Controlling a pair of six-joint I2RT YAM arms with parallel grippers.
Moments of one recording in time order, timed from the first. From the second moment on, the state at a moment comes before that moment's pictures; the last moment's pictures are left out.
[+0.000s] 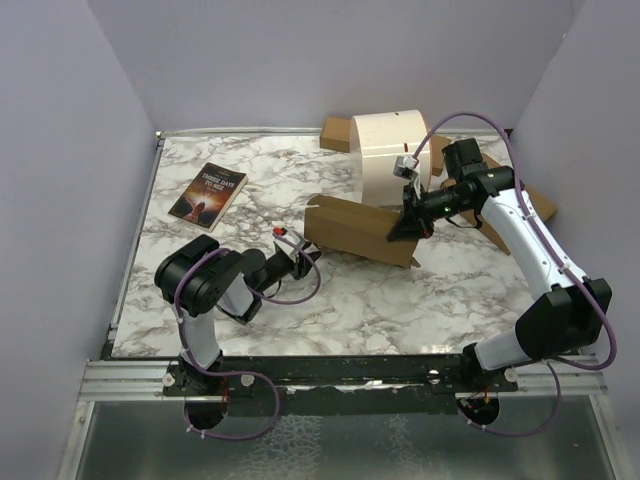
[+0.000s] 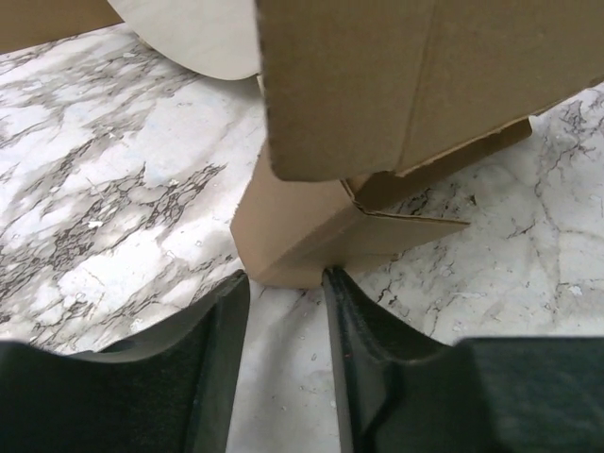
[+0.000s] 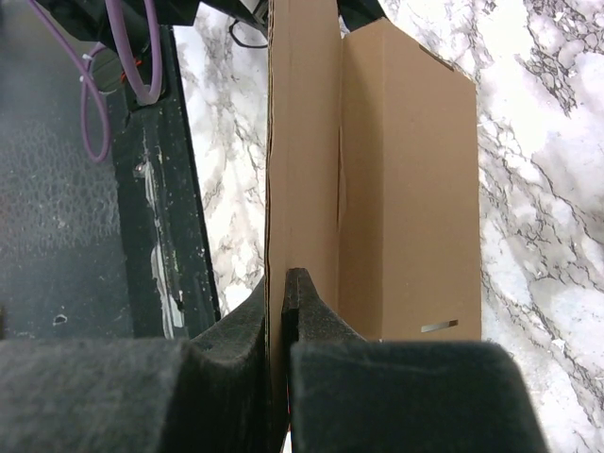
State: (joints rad) left arm -0.53 1.86 0.30 1.51 0.34 -0.02; right arm 0.25 1.47 1.40 -1.07 -1.01 -0.65
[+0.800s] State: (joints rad) left arm -0.47 1.85 0.31 1.51 0.33 0.05; right arm 0.25 1.52 1.41 -1.07 -1.01 -0.64
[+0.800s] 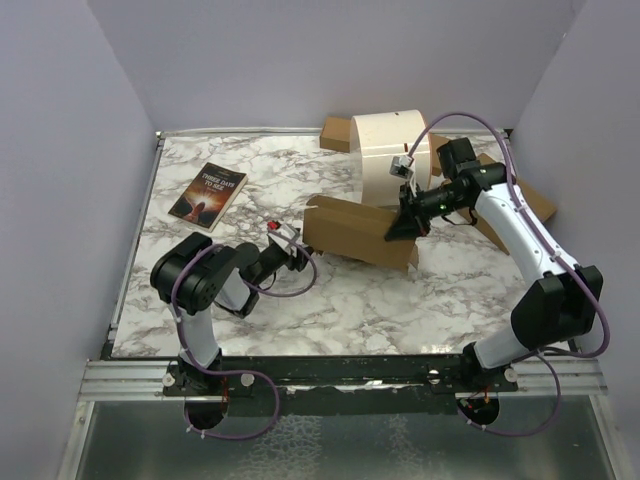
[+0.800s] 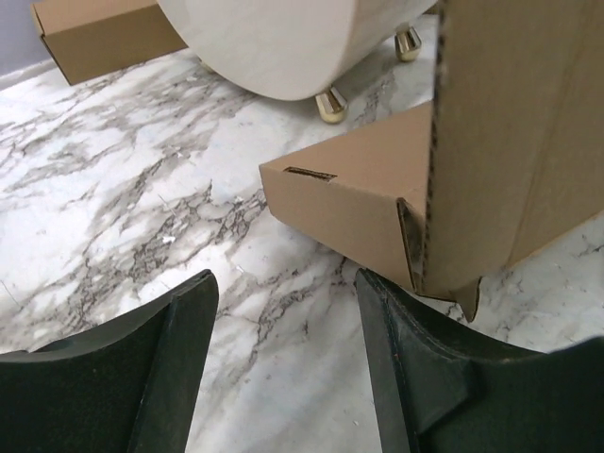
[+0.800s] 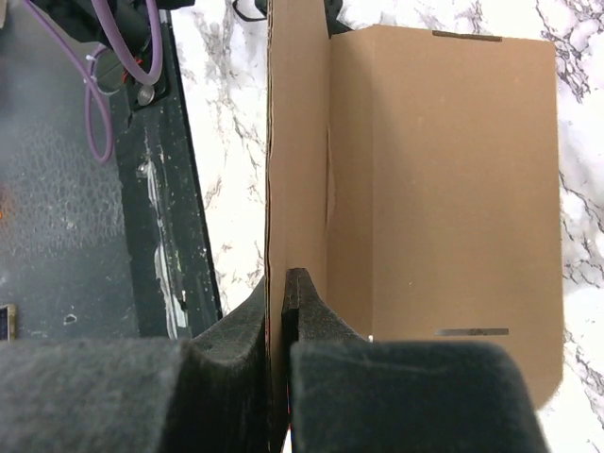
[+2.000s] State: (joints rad) left arm -0.31 0.79 0.17 1.02 0.35 -0.26; right arm 0.13 1.52 1.57 -1.12 -1.06 -0.66
